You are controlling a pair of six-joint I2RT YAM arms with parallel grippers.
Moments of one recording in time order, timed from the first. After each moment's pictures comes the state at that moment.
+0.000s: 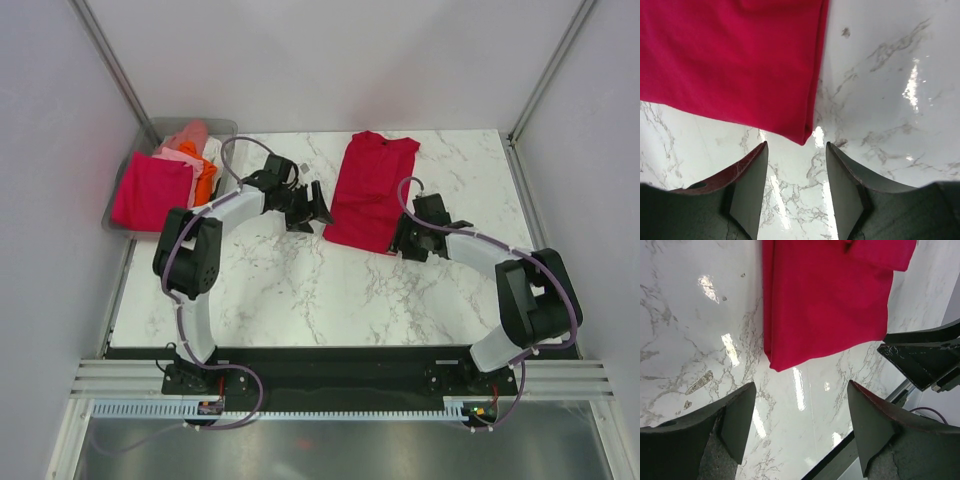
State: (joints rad) left arm -0.38 1.98 1.42 -0.40 0.52 -0.54; right arm 0.29 1.57 0.86 -0.26 -0.09 0.60
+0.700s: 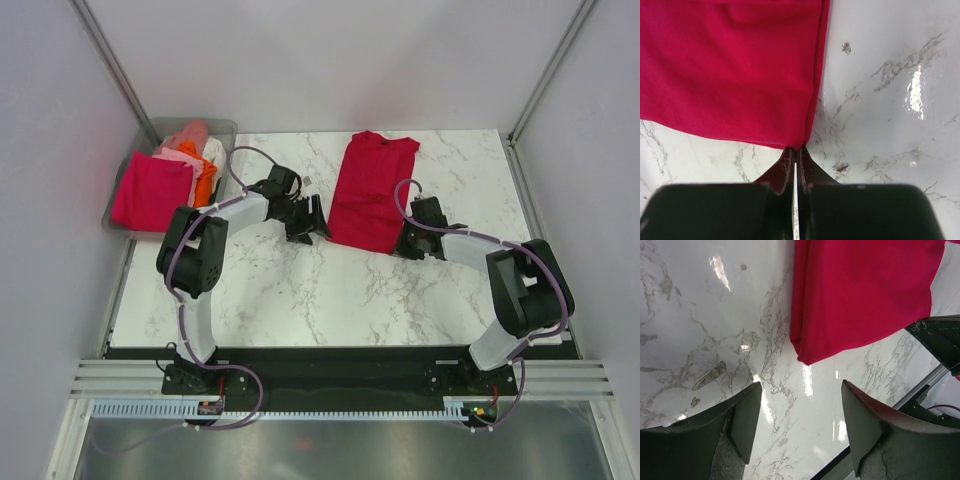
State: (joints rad) left arm -0.41 2.01 1.36 -0.40 0.50 -0.50; right arm 0.30 1.64 0.82 -0.13 -0.09 0.62
